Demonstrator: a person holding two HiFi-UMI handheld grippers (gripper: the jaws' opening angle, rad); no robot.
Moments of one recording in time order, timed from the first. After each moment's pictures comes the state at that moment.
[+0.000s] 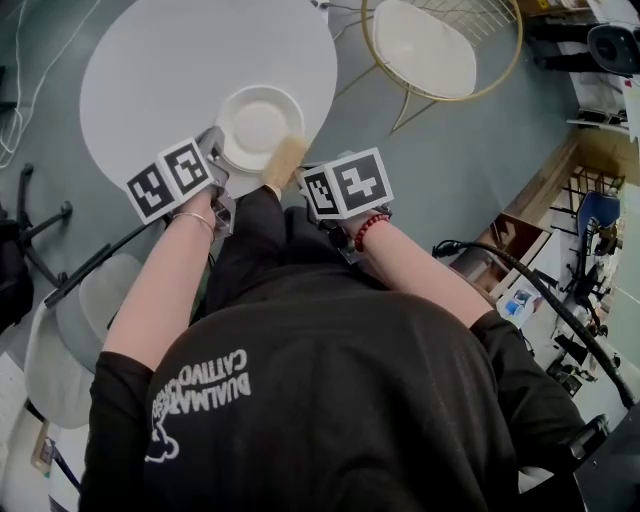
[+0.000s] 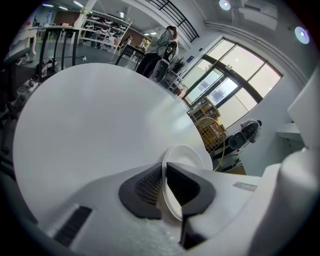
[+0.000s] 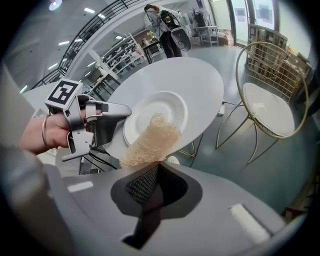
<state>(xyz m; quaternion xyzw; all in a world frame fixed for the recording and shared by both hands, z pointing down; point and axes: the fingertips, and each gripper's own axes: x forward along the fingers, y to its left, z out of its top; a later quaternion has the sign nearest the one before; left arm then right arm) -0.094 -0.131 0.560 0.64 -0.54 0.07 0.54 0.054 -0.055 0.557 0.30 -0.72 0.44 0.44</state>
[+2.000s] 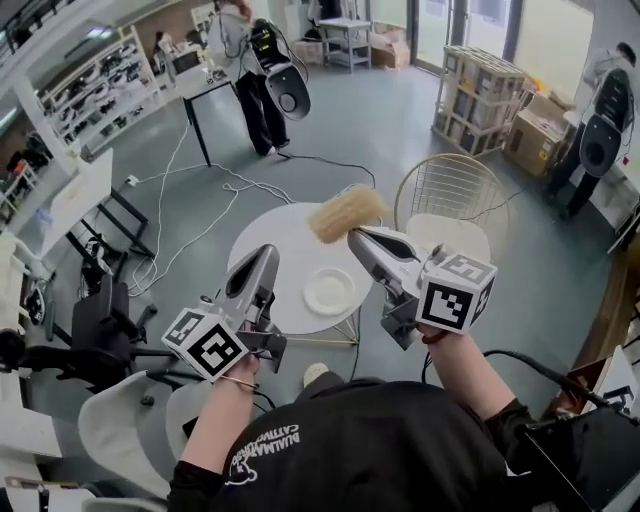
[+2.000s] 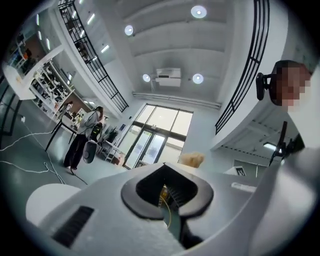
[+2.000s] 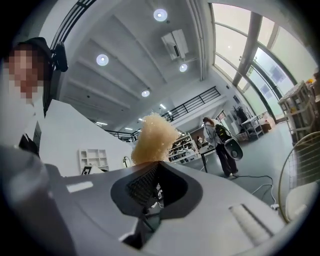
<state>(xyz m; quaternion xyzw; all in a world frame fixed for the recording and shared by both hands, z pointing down) -0.060 0.035 0.086 0.86 -0.44 -0.20 0.15 0.049 0.012 0.078 0.20 -0.96 0.17 -0.09</state>
